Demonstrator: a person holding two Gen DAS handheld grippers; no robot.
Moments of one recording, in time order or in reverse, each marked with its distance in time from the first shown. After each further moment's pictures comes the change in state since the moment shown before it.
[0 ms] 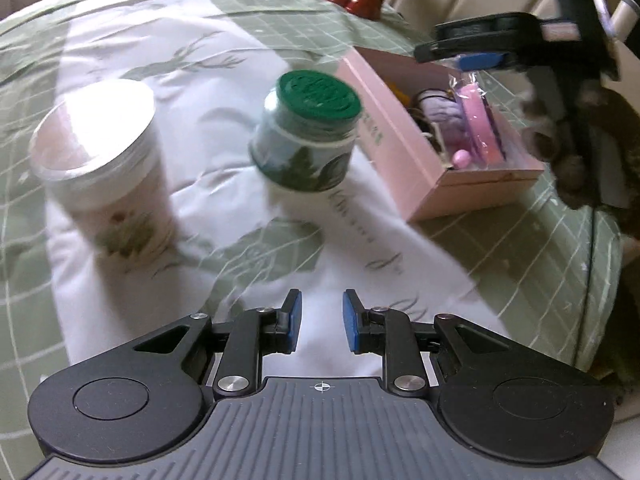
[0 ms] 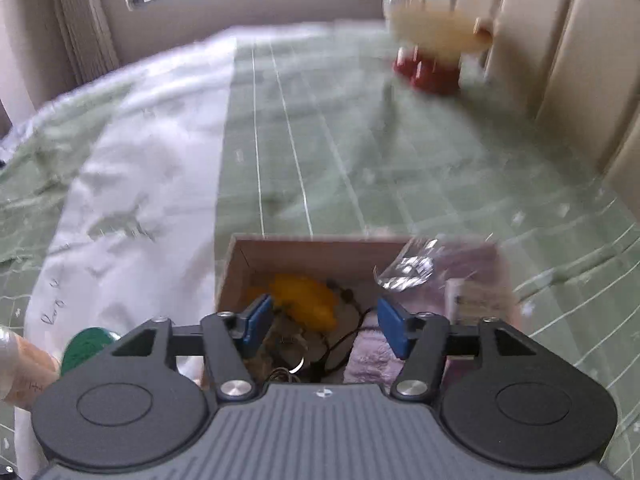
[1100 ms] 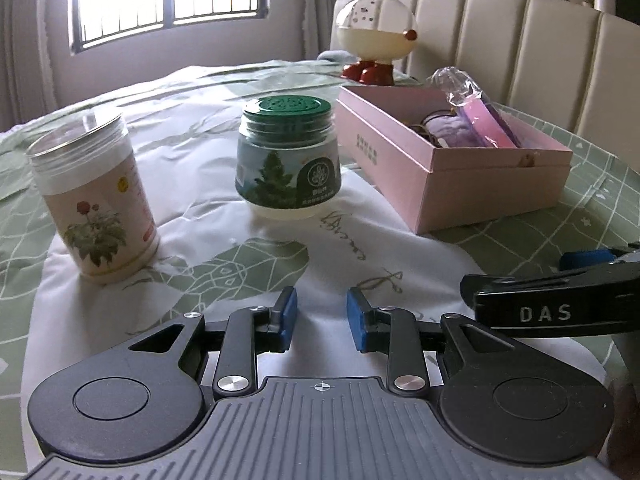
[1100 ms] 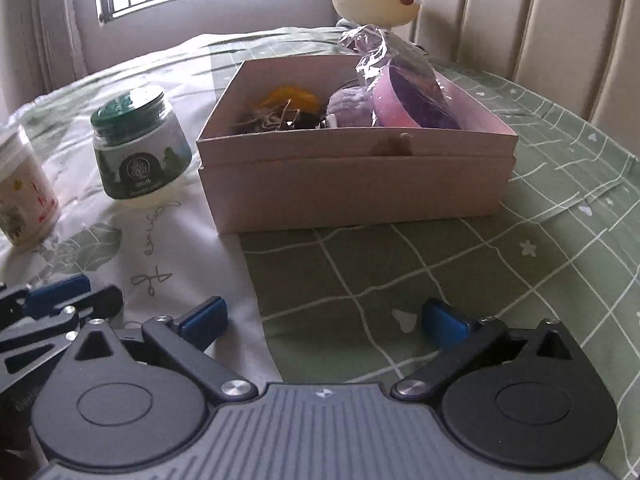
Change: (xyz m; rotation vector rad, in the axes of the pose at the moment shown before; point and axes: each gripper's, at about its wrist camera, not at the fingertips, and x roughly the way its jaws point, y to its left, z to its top) left arm 0.045 -0.053 -0.056 0.117 -0.343 0.219; right arm -0.049 0.039 -0.206 0.124 -0.009 -0.121
